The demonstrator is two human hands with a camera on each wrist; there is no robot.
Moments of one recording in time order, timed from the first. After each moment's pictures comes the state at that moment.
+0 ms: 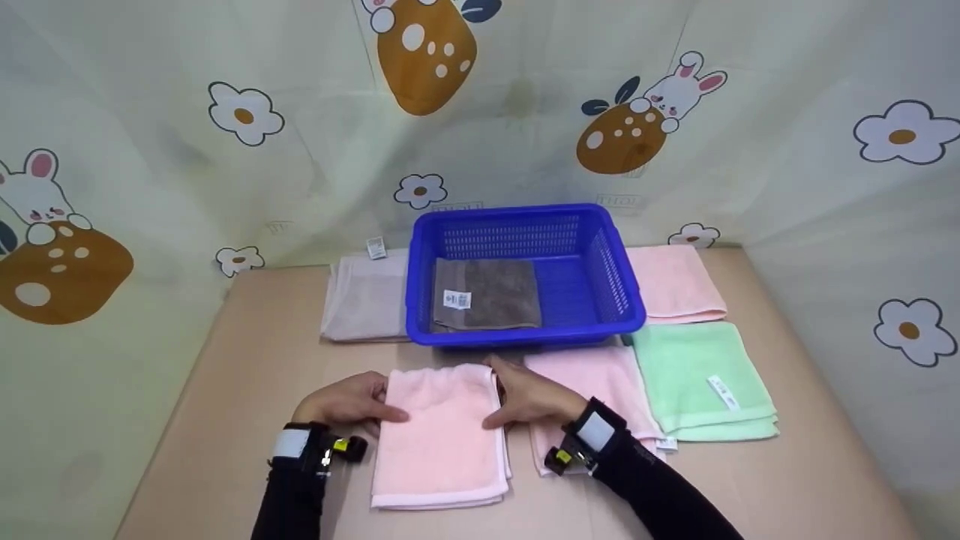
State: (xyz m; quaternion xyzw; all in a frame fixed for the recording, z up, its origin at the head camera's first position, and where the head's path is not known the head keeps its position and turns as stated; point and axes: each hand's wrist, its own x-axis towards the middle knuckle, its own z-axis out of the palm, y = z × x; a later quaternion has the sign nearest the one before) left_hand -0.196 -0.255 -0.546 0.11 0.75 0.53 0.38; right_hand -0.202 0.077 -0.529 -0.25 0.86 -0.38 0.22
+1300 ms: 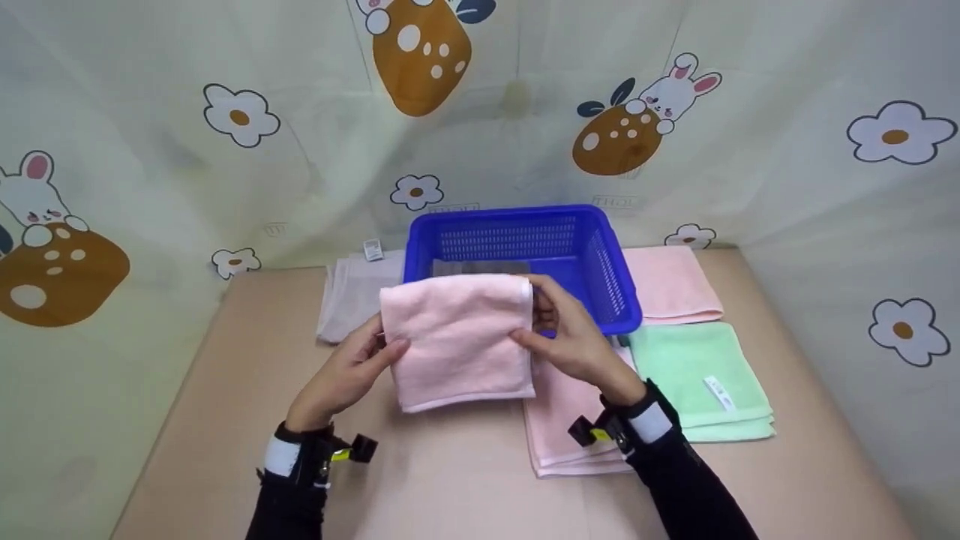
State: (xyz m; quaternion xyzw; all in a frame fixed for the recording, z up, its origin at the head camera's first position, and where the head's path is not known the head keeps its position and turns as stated) left_hand -0.178 -0.209 -0.452 0.22 0.77 0.60 0.05; right_hand -0.210 0.117 -0.433 -0.29 0.75 -0.60 0.01
